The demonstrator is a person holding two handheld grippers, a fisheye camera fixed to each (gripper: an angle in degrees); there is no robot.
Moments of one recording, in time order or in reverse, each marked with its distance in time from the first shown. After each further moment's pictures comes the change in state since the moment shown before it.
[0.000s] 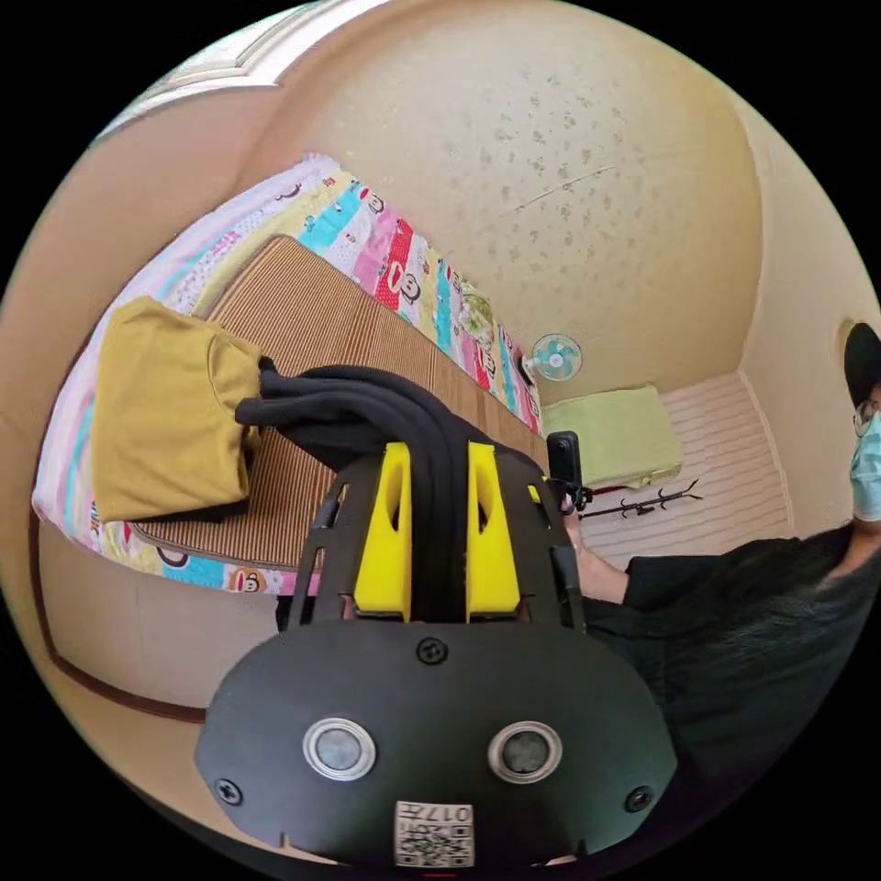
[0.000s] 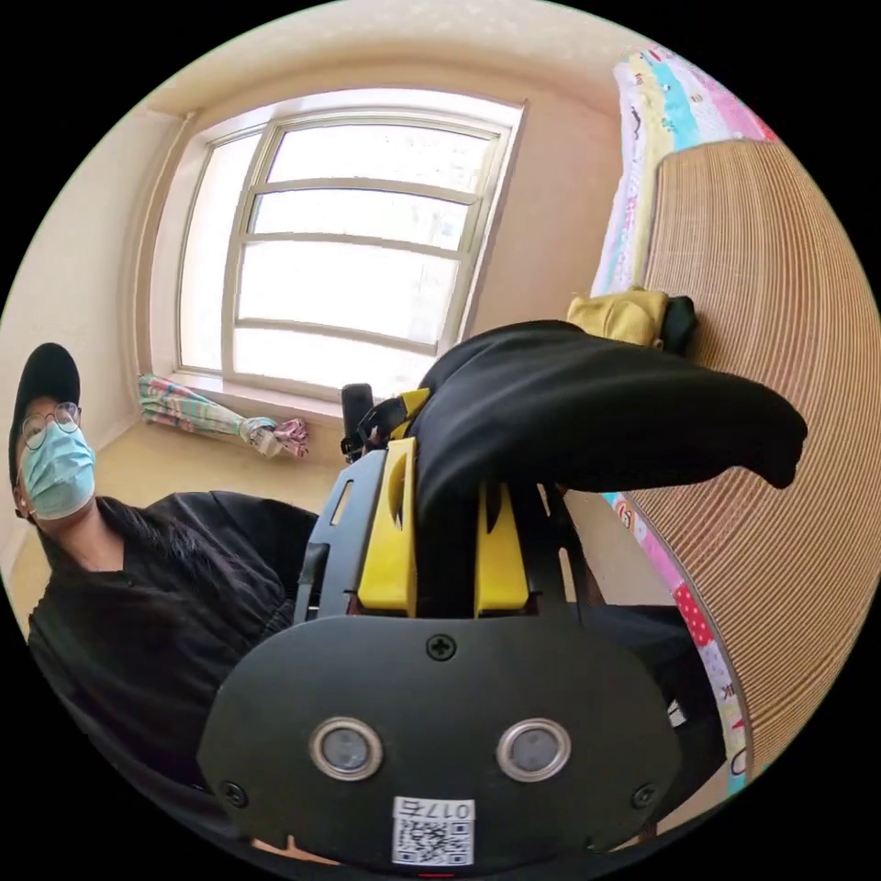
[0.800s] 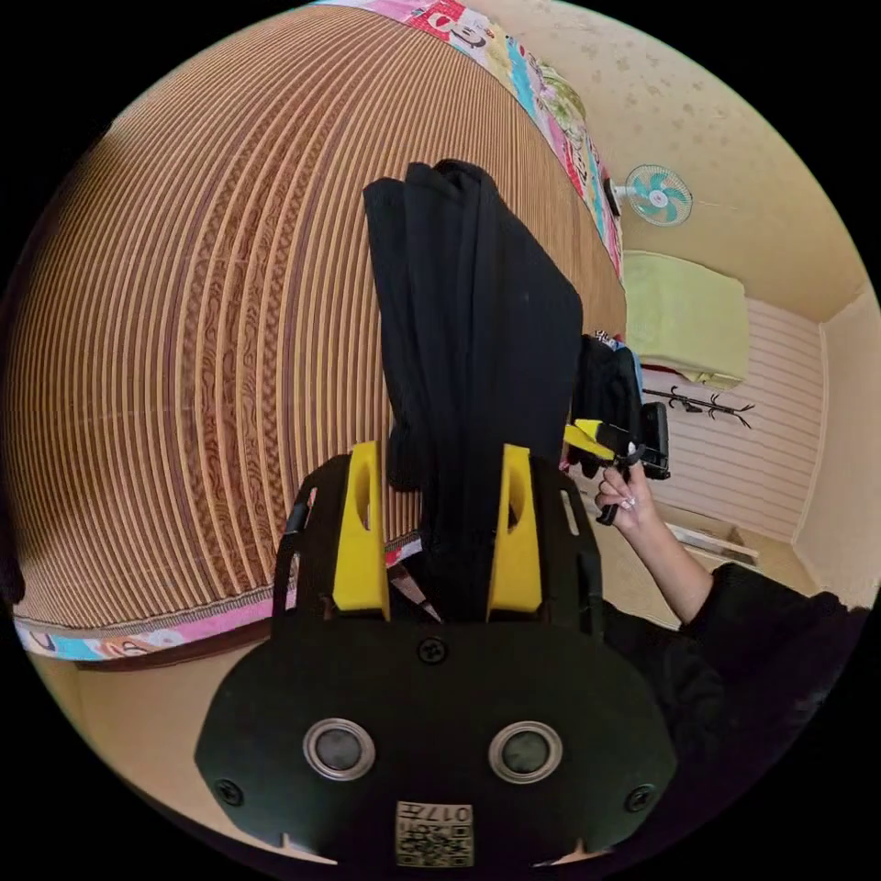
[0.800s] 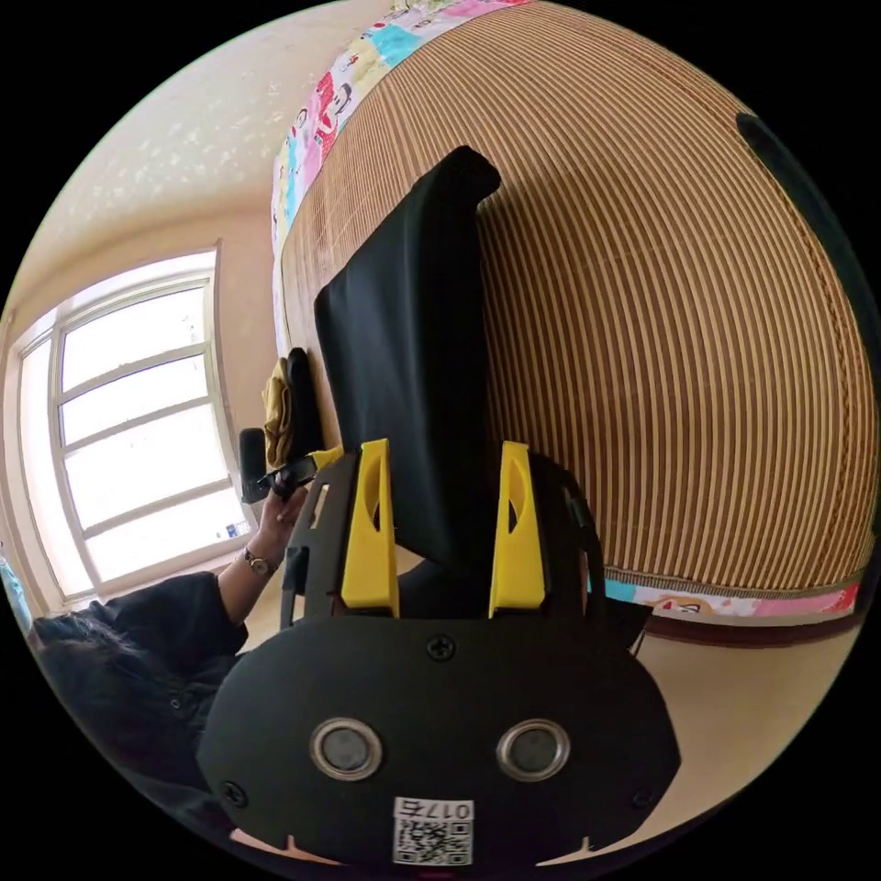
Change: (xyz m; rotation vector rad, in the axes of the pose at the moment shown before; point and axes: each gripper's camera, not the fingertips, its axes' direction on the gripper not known) left arm -0.077 0.086 0.379 -0.749 0.014 -0.113; right arm 0.295 0.282 -0.244 0.290 0.454 0.695
